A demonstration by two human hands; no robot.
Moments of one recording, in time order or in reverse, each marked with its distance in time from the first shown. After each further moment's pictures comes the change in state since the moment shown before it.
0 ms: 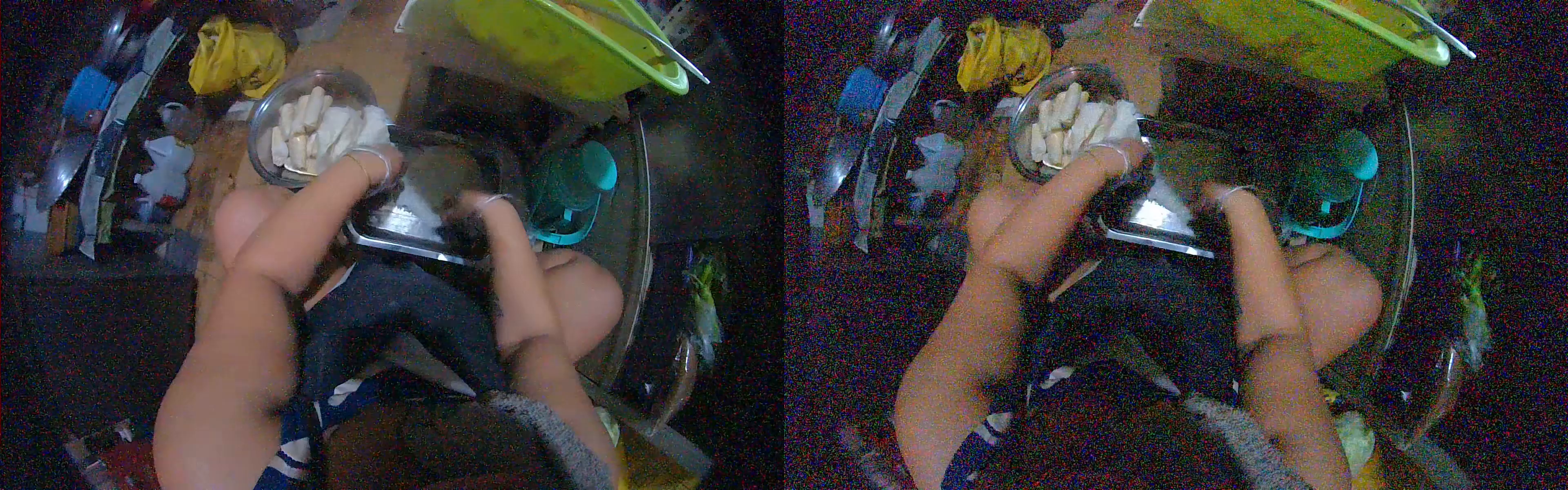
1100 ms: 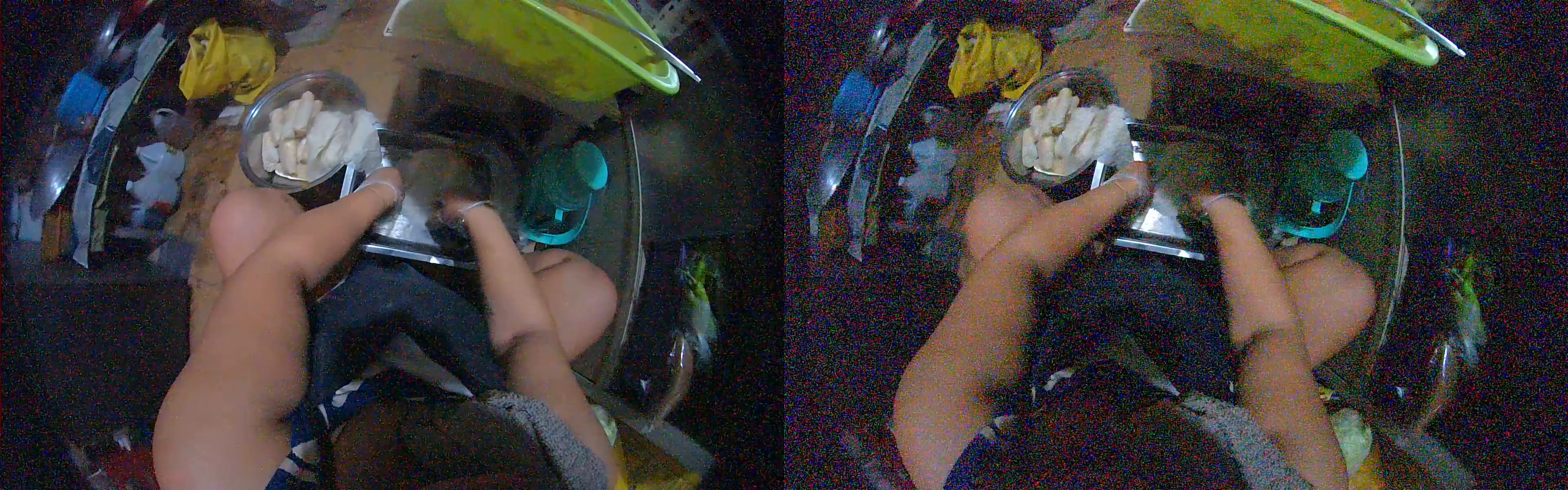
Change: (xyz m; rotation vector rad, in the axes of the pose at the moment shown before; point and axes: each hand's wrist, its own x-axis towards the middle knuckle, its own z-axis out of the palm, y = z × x) left_hand 0.026 0.032 0.064 -0.214 -0.102 -0.288; right_hand 0.010 -0.011 0.010 -0.073 0.088 -0.006
